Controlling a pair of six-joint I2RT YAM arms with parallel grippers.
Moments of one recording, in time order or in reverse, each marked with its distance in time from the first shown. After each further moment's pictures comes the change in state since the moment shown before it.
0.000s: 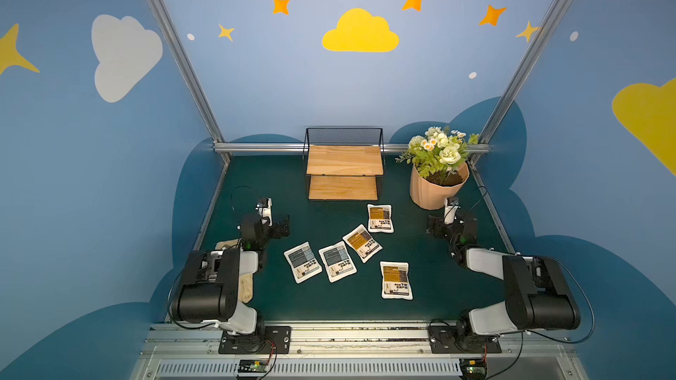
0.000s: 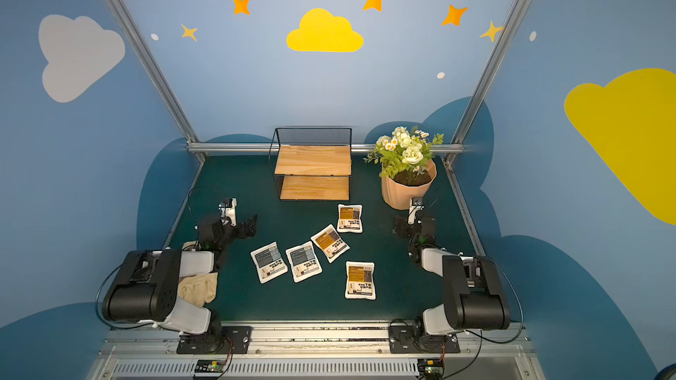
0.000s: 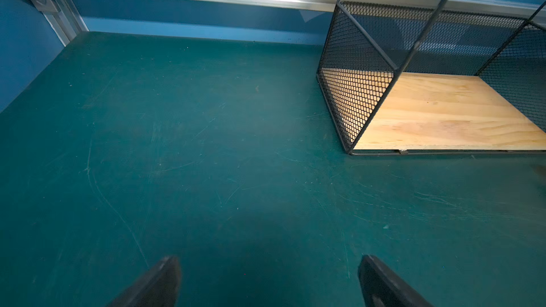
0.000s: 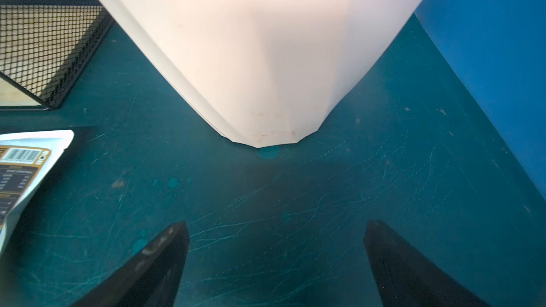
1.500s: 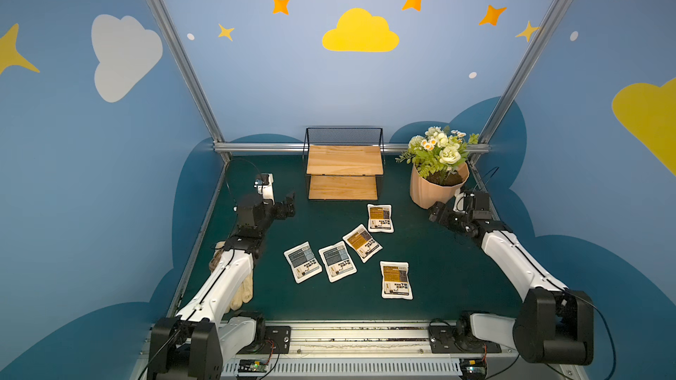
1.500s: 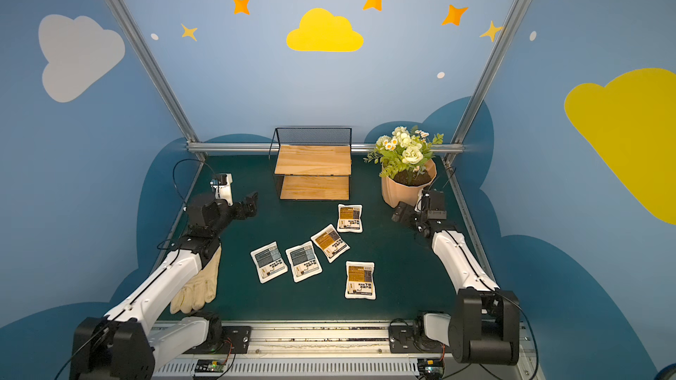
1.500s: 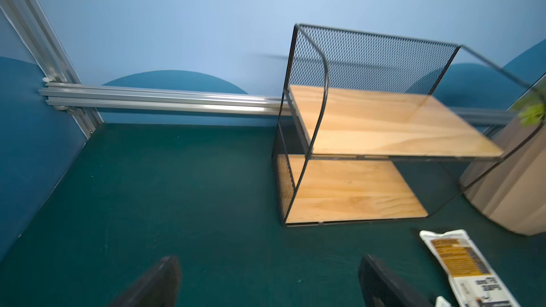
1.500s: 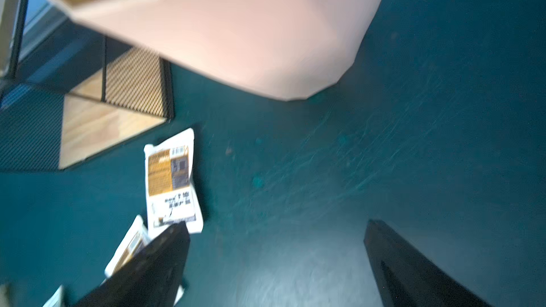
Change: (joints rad) left arm -0.160 -0.437 0.305 -0.619 -0.103 -0.138; right arm -0.010 -0.225 0.337 -0.875 -0.267 0.445
